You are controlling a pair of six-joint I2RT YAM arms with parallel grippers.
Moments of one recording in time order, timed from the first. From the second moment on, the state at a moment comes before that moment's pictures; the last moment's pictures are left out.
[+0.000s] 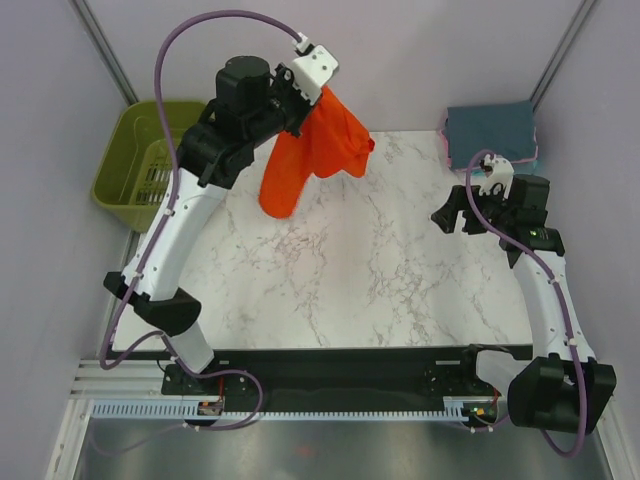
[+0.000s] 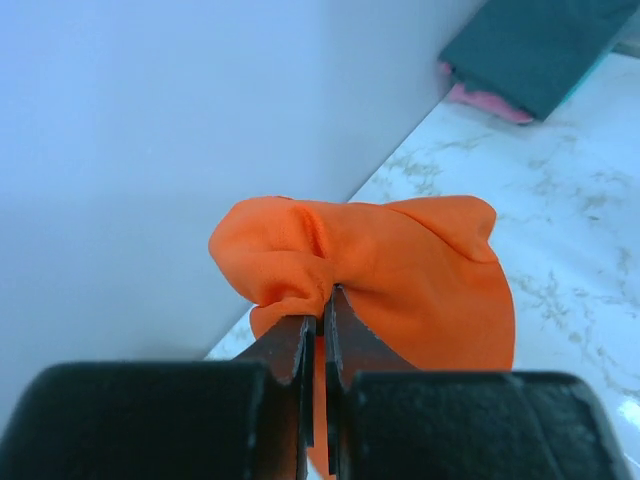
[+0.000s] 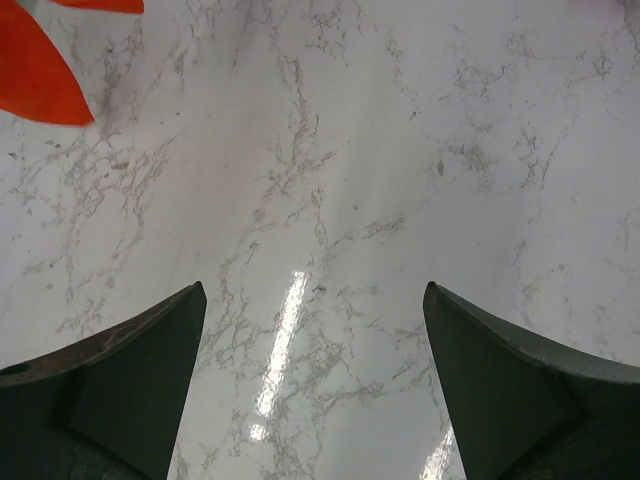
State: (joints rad) left arm -0.59 1.71 2.28 -0.75 0.00 0.44; right arm -0.14 1.10 0.96 -0.47 -0.53 0.02
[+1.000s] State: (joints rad) left arm -0.55 1.57 1.66 -0.78 -0.01 0.21; right arm 0.00 1.22 1.09 -0.50 -0.62 -0.08
